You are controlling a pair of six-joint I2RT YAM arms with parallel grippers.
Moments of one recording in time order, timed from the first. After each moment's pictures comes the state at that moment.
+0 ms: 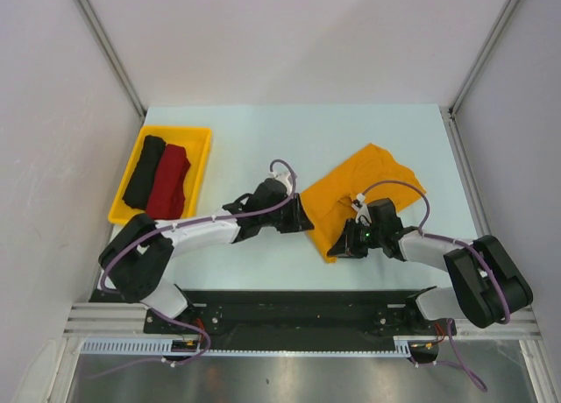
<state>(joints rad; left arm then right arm) -0.80 1.54 0.85 0.04 0.19 -0.82 0.41 1.35 0.41 0.06 -0.60 0.67</state>
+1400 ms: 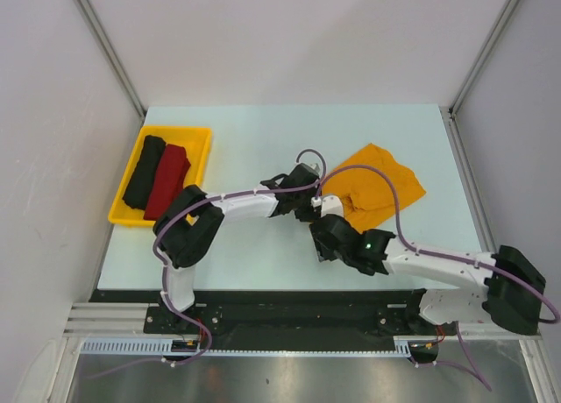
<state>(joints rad) -0.82 1.93 1.26 -0.21 0.14 -0.78 1.06 1.20 0.74 -0.41 0.41 0.54</state>
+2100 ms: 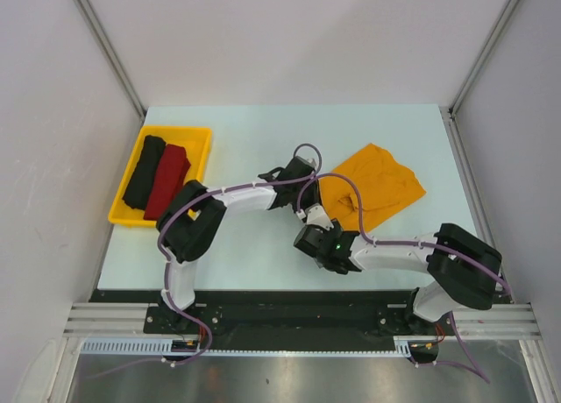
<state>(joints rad) -0.77 1.98 1.31 -0.23 0.20 -0.77 1.11 1.51 0.77 -0.41 0.60 0.47</state>
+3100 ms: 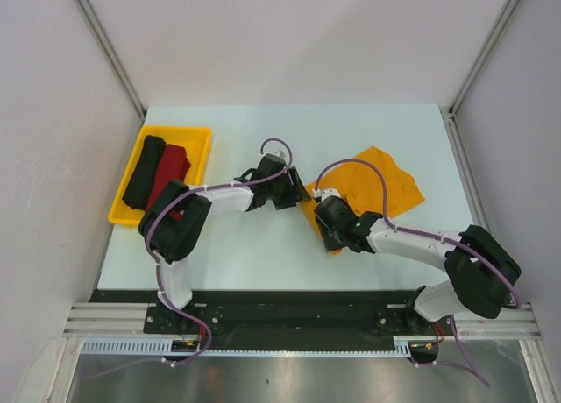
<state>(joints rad) -0.62 1.88 1.10 0.02 0.18 -0.87 0.86 1.43 0.78 -0.37 0.22 0.41</state>
